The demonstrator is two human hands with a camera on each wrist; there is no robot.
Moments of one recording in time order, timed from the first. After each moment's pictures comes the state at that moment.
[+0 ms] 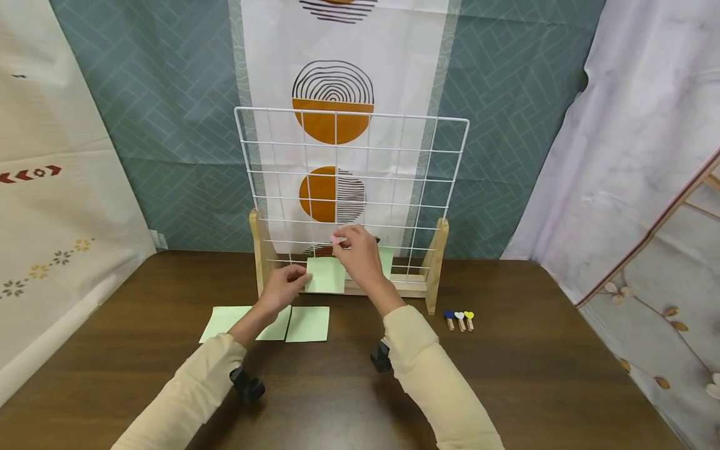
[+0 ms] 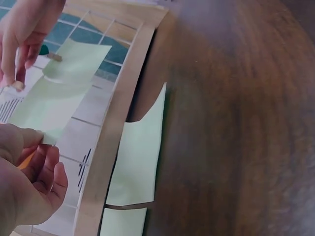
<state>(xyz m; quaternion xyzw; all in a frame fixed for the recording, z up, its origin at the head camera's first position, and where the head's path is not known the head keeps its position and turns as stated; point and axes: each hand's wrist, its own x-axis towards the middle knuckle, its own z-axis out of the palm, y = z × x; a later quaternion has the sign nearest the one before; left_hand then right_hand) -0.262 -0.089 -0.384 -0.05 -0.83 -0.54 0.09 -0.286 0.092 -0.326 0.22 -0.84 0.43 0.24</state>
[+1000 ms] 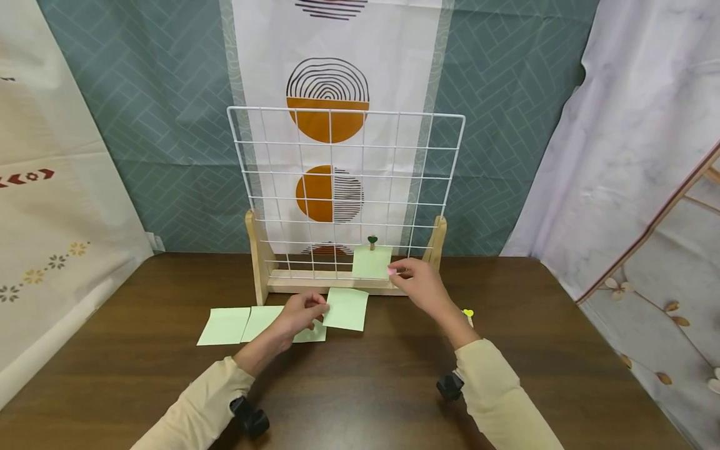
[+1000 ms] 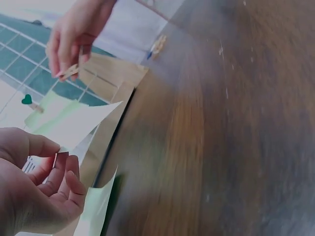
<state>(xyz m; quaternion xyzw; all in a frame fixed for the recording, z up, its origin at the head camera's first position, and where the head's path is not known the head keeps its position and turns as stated) -0.229 -0.055 -0.404 -0.03 -0.78 -0.62 -0.05 -0.252 0.206 -0.351 0.18 -0.89 0.39 0.13</state>
